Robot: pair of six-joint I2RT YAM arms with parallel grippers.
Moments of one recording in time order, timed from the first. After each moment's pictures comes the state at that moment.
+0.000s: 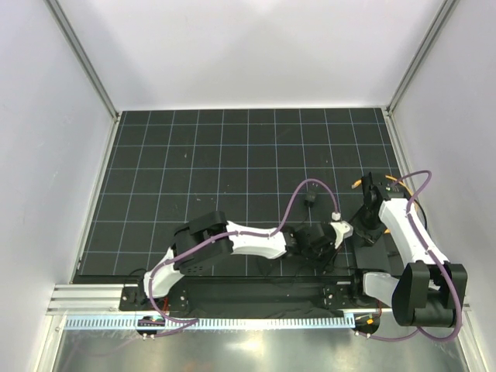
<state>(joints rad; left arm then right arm) -1.33 2.17 1.44 0.00 0.17 -0.50 -0.05 1.14 0.77 -1.09 0.14 0.76</state>
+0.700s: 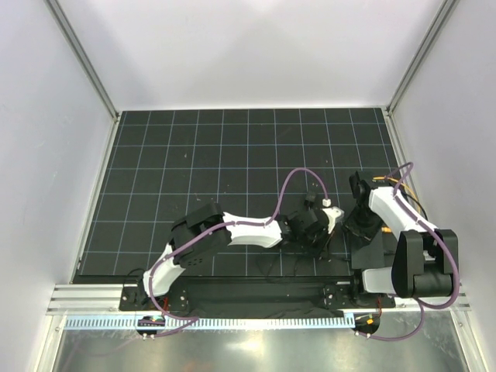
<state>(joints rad) -1.24 2.16 1.43 0.00 0.18 -0.53 0.01 1.33 0.77 -1.04 0.21 0.74</state>
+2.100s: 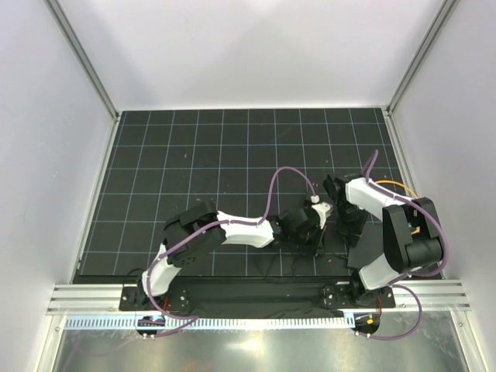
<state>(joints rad) -1.21 2.11 1.31 0.12 0.17 -0.65 0.22 1.53 0.83 -1.07 0.39 0.81</state>
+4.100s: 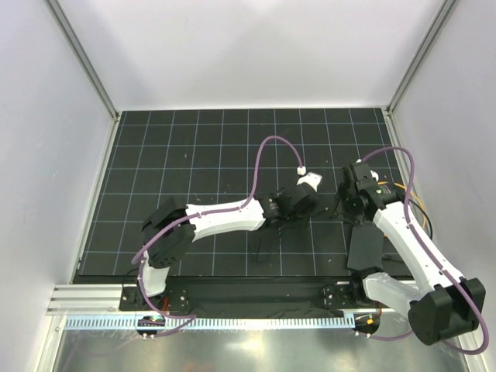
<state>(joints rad) -1.16 1.94 1.44 -0.28 -0.17 -0.58 0.26 1.08 0.91 -1.02 0.16 0.64</state>
